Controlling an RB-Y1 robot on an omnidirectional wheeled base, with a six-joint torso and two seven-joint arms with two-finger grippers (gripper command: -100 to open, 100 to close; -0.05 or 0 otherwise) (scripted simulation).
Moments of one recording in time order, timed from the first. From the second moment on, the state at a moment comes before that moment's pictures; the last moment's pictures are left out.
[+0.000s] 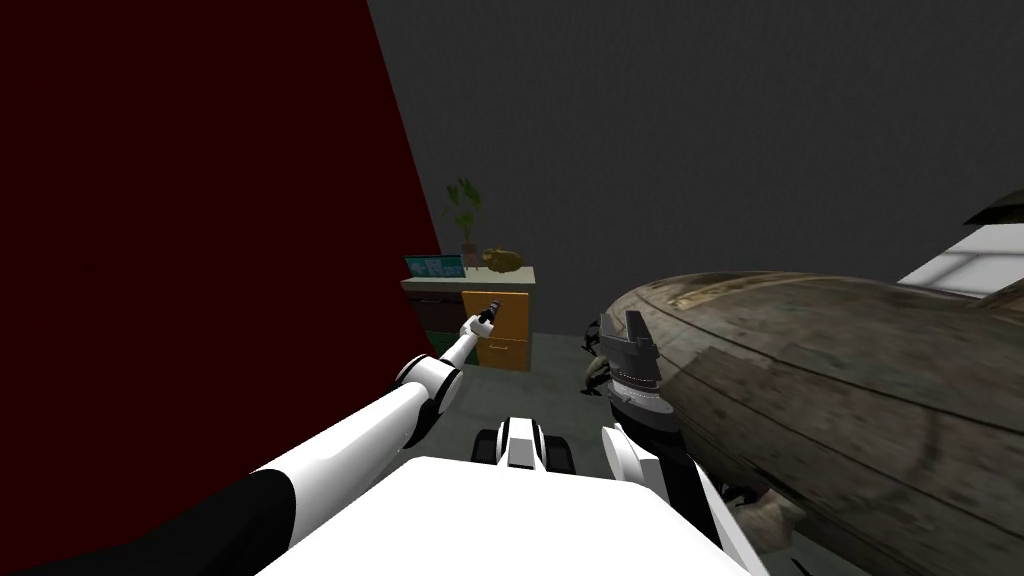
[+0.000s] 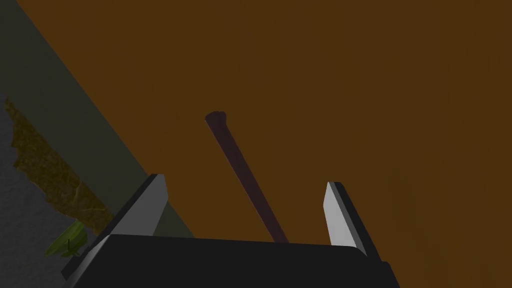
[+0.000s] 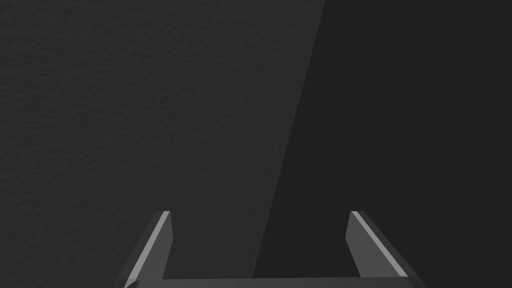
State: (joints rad) left arm -0.87 0.18 -0.06 -0.64 -0.20 0.07 0.05; right arm 0.53 0.03 0.06 -2.31 0.12 -0.63 0.04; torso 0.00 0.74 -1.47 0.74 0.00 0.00
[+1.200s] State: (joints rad) left arm -0.87 0.18 -0.06 -0.64 -0.19 0.10 0.05; right arm 0.53 0.03 0.06 -2.31 0.12 -0.63 0.04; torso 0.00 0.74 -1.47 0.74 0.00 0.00
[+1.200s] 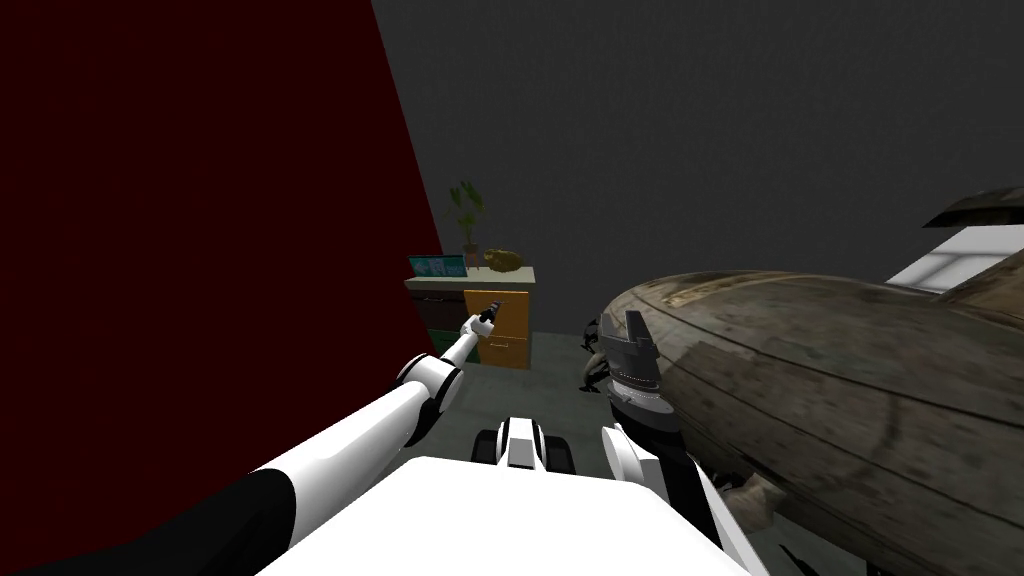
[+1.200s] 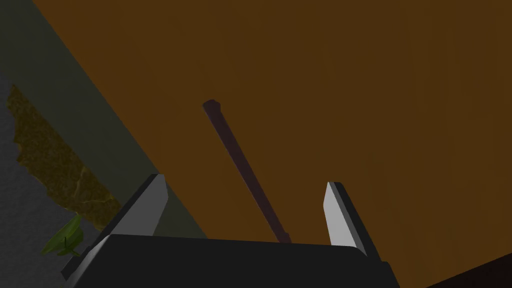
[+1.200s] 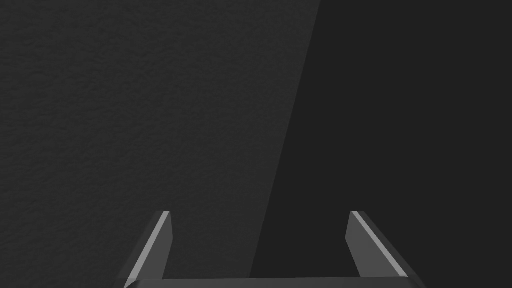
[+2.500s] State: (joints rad) left arm -0.88 0.18 -0.07 -0.64 -0.19 0.12 0.05; right arm 0.53 0.03 0.06 -2.31 0.12 -0.63 0.04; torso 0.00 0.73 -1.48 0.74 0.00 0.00
